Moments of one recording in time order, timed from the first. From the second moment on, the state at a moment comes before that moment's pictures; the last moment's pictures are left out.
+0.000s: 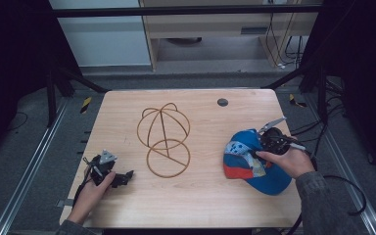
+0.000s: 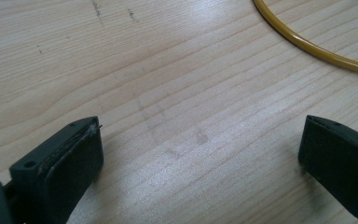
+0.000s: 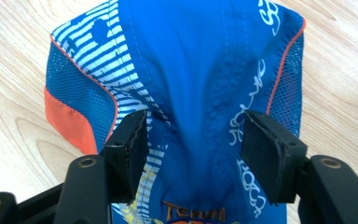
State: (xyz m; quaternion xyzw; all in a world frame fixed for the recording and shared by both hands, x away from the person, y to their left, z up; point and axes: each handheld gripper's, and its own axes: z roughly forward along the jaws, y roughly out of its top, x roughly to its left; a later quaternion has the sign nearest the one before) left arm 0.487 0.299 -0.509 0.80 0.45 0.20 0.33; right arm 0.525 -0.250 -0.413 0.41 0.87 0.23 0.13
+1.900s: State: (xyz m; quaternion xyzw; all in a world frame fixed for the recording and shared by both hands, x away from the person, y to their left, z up) left arm 0.486 0.299 -0.509 0.80 0.45 0.20 0.33; right arm 0.528 -0.237 -0.300 0.35 0.90 0.23 0.12
